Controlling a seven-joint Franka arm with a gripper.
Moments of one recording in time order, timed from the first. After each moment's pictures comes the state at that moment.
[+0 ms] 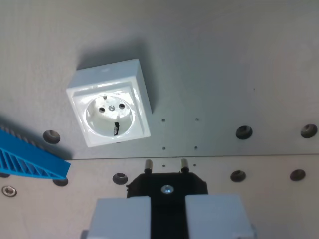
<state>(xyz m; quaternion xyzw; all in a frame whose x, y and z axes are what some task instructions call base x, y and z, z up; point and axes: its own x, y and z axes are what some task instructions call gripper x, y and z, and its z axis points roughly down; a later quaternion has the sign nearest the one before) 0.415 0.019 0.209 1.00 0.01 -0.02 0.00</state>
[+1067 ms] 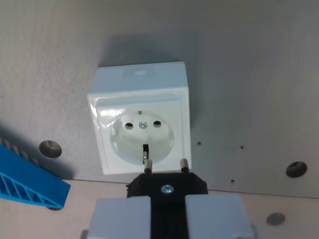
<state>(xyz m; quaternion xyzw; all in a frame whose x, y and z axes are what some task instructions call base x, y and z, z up) 0.397 0.052 0.137 1.00 0.08 -0.02 0.00</state>
